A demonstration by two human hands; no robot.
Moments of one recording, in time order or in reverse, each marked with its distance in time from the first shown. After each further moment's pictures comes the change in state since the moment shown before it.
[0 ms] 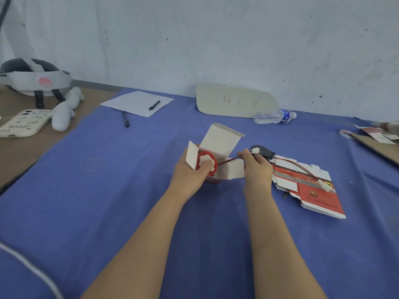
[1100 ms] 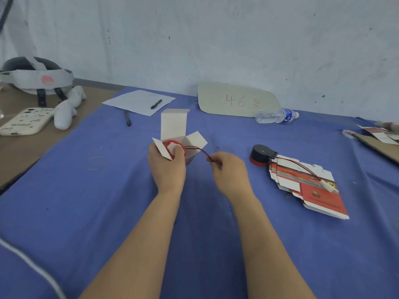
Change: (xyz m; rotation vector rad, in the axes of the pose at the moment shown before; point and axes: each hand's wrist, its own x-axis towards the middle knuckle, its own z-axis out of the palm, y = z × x) left_hand 0.012 -0.001 -0.013 -0.064 0.625 -0.016; right_hand -0.033 0.002 0.023 -0.916 -0.384 -0.546
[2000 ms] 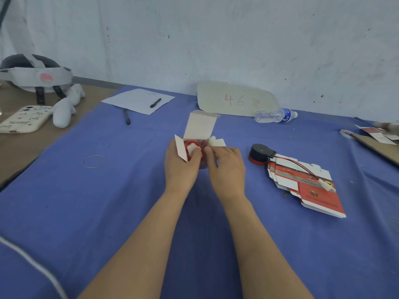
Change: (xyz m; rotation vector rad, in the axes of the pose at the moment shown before) left_hand -0.017 0.006 0.003 0.001 -0.306 0.140; right_hand -0.006 -0.005 0.012 0.095 0.320 -0.173
